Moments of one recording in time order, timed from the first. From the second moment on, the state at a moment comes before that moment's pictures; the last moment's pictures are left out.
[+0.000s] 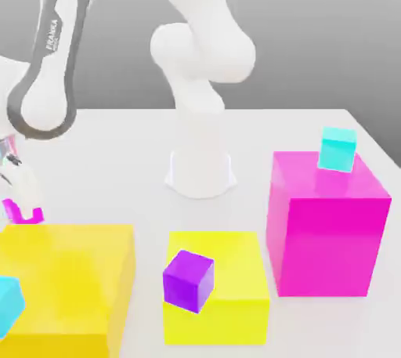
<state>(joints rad) -0.67 0.20 -0.30 -2.53 0.26 2.63 0.54</state>
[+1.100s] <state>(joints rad) -0.29 0.22 -0.21 -2.08 0.07 2.30 1.41</state>
